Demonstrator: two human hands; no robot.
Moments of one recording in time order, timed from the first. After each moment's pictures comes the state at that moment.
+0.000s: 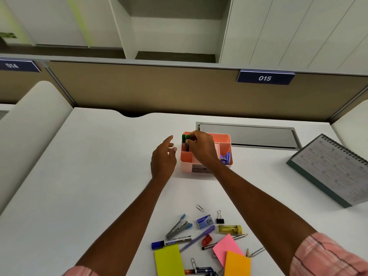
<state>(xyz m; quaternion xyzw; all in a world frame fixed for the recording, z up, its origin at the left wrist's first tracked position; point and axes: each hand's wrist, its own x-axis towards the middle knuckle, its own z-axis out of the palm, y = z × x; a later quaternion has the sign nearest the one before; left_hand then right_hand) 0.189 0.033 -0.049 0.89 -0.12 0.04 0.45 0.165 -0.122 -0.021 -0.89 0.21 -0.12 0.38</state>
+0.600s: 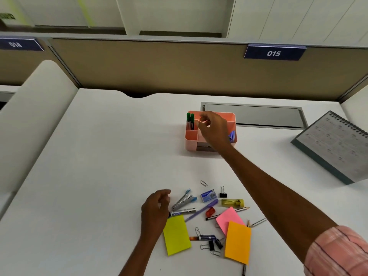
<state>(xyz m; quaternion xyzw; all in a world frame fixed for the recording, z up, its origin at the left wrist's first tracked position) -0.004 0.167 -0.098 0.87 0.00 -0.11 0.48 0.122 -0.123 -0.011 -0.88 0.19 -0.19 0.39</state>
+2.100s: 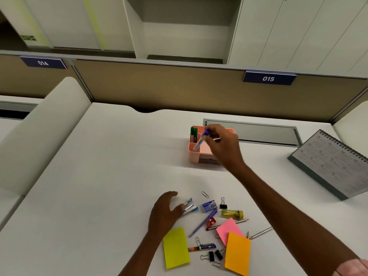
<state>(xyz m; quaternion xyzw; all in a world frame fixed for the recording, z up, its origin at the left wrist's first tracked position) 0.006 0.153 -0.083 0.90 -0.09 -0.18 0.40 0.060 -0.110 0.052 -0.87 0.07 -0.25 0.43</state>
